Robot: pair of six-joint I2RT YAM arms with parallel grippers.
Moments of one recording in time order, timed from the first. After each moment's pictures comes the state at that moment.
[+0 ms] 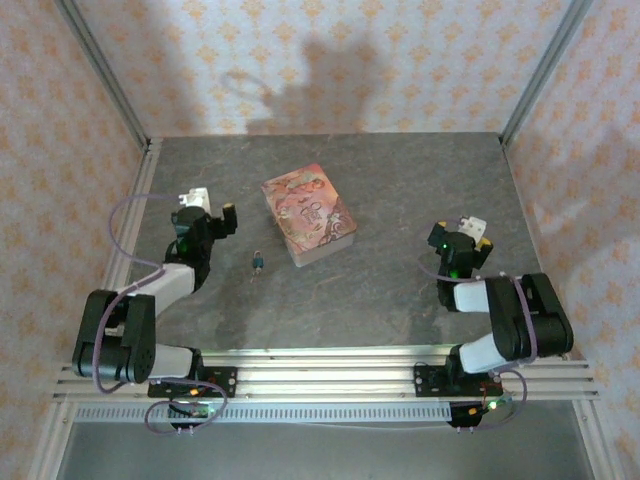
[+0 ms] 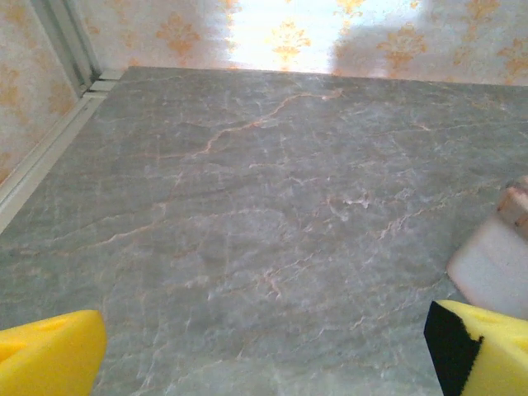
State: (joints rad) left arm -0.03 1.38 0.56 0.42 -0.21 -0.09; right arm 0.08 1.50 0.29 0.82 0.47 0.22
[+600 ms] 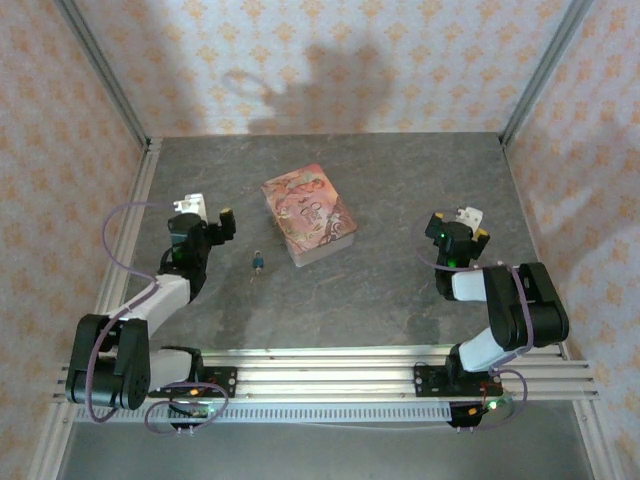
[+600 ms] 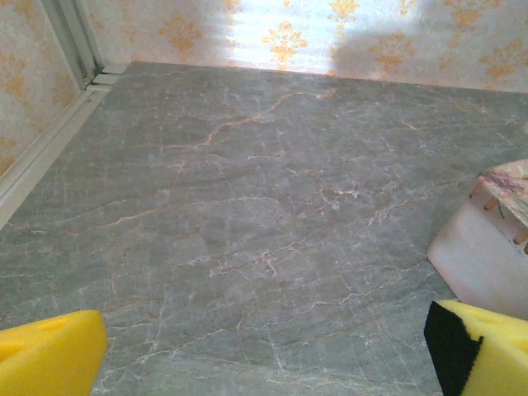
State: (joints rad) left arm -0.03 1.23 0.46 0.36 -0.20 -0.13; right arm 0.08 1.53 0.39 0.76 0.46 0.21
